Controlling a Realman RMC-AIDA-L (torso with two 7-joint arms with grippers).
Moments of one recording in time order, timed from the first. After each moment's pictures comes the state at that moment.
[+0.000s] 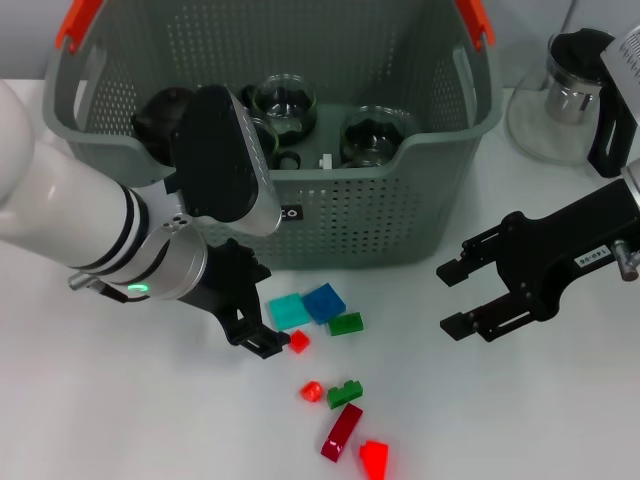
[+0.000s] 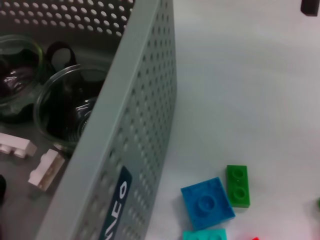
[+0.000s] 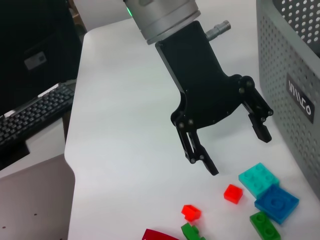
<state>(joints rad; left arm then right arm) -0.43 -2.17 1.53 1.39 2.59 1.33 -2.09 0.81 2.00 -0.98 -0.80 -2.27 -1.75 1.67</state>
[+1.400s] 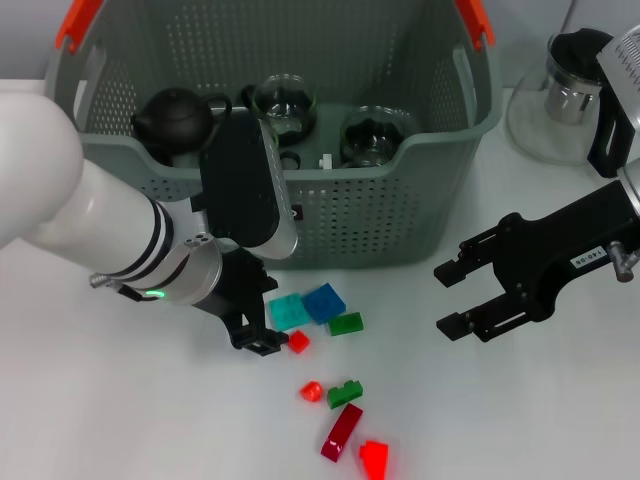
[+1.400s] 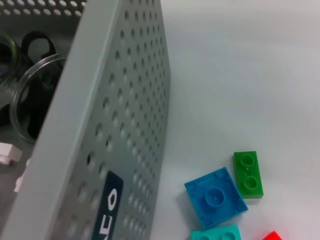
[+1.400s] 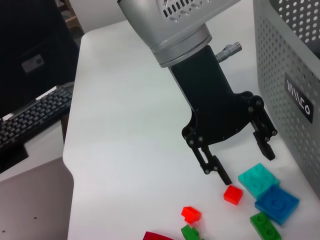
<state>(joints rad) -0.48 -2.17 1.57 1.25 2.62 1.23 -2.02 0.80 2.00 -0.98 -0.81 -2.27 -1.74 1.69</state>
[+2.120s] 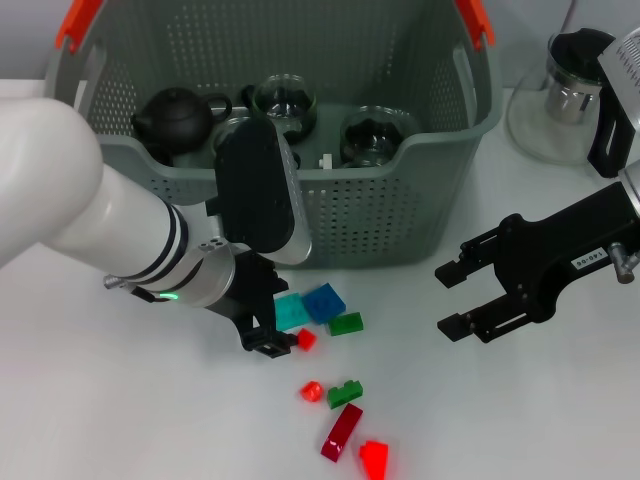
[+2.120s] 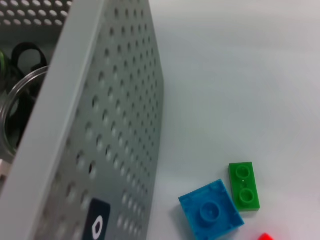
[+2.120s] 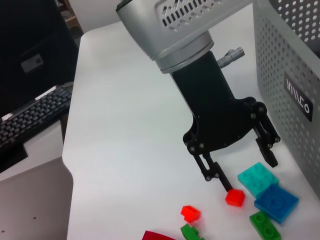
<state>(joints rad) -0.50 -2.17 1.60 1.23 2.61 1.20 -2.03 0.80 2.00 -0.98 -0.81 -2.27 -1.74 1.68</state>
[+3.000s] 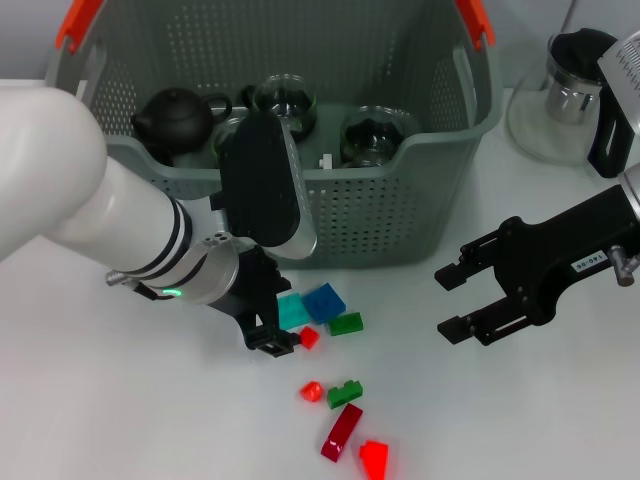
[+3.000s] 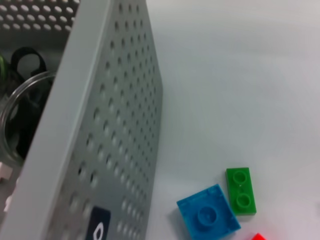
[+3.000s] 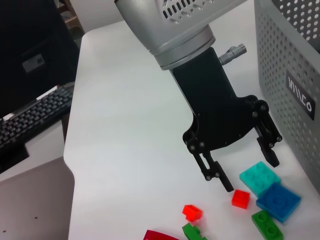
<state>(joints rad) -0.51 -2.17 1.60 1.25 2.61 1.23 -2.05 0.80 2.00 -0.98 -0.80 -2.27 -1.74 1.68</state>
